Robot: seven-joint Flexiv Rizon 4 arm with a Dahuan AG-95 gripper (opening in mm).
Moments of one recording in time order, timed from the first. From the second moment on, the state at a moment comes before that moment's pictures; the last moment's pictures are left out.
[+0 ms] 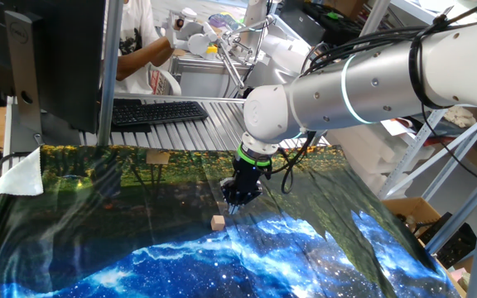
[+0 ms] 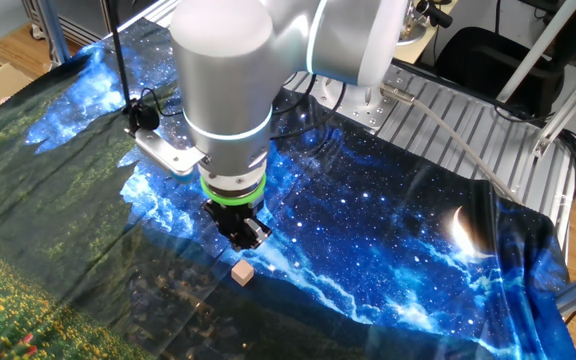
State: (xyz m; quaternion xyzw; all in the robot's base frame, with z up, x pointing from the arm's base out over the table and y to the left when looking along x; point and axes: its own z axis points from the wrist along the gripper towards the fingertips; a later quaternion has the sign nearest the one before) arm 0.590 0.027 0.070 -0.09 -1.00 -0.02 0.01
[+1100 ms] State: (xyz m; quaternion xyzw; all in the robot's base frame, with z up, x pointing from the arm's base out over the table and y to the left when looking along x) arm 0.590 0.026 0.070 -0.08 -1.00 -0.03 0.01
